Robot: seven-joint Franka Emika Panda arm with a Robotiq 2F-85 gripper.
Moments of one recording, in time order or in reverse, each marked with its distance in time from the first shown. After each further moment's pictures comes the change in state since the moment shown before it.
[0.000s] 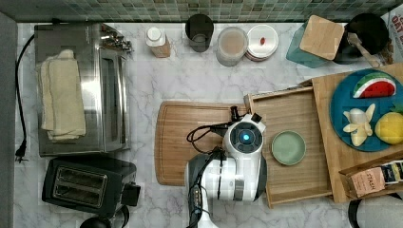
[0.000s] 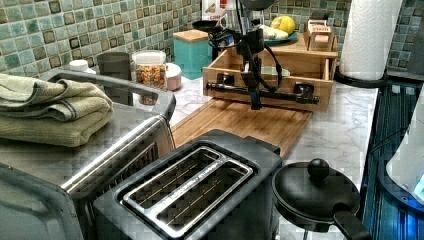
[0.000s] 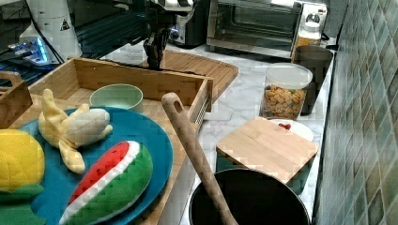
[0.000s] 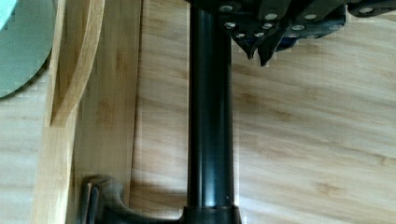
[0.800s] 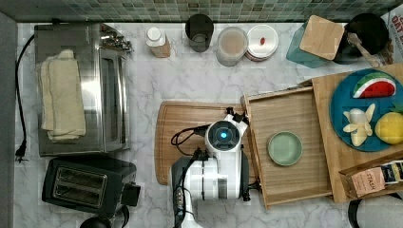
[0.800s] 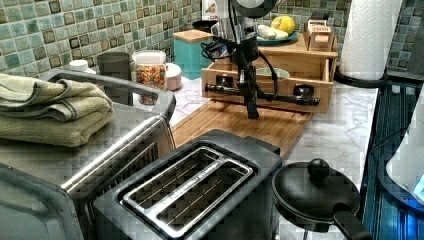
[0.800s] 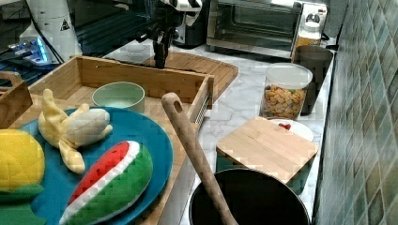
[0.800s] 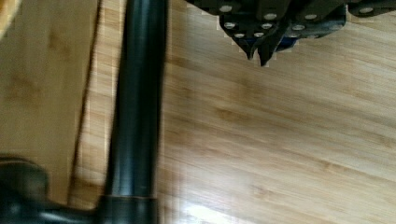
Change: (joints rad) arm 0.037 0.012 0.055 -0.006 -0.001 -0.021 0.036
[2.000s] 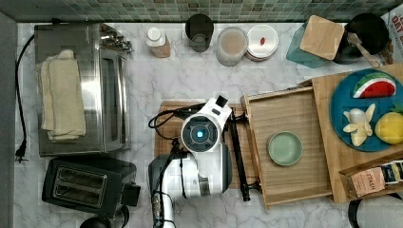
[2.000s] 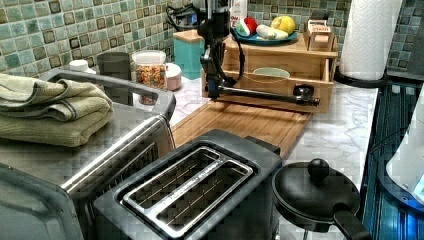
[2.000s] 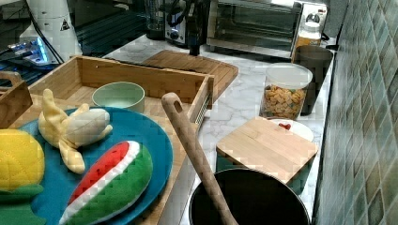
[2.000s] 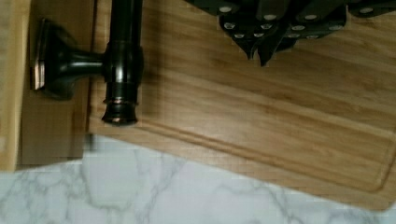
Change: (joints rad) arm 0.088 -0.043 0.024 0.086 0.002 0.078 0.129
